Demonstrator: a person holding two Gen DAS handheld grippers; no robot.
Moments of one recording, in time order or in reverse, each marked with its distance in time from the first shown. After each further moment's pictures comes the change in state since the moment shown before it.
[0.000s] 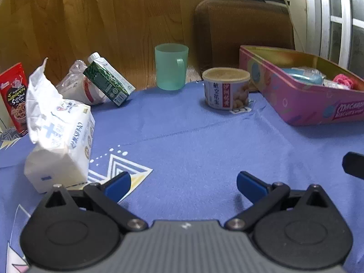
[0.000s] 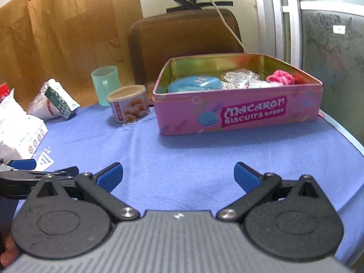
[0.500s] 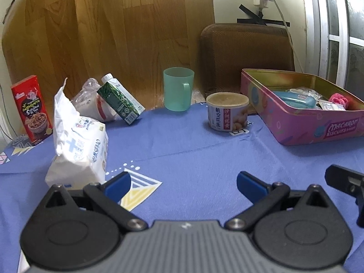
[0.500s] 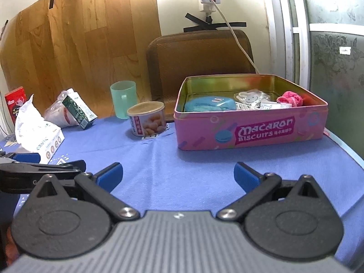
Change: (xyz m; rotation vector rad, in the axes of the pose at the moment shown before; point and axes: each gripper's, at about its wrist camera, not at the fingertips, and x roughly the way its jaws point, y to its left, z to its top) left arm -0.035 0.003 0.006 -0.015 -0.089 0.024; right arm -0.022 0.019 -0.002 -0.033 -0.084 0.035
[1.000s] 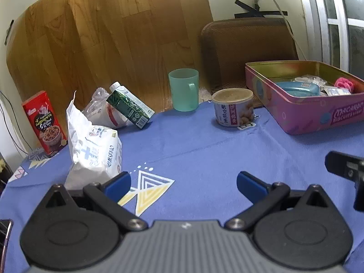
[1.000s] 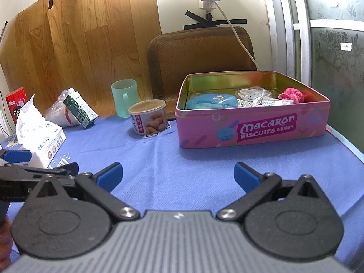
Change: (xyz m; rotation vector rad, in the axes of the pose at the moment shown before) left arm -0.011 -0.011 -0.001 0.093 0.009 0.085; right arm 0.004 -0.004 0.002 0.004 0.012 0.025
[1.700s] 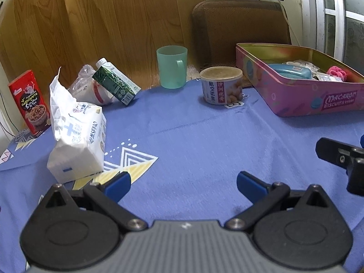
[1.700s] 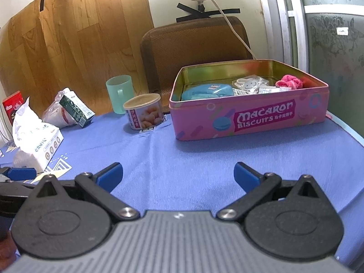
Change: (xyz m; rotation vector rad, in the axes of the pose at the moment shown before) left arm 0.009 -0.001 -0.006 -0.025 0.114 -0.084; right arm 0.007 -0.011 -0.002 0.047 0.036 0.016
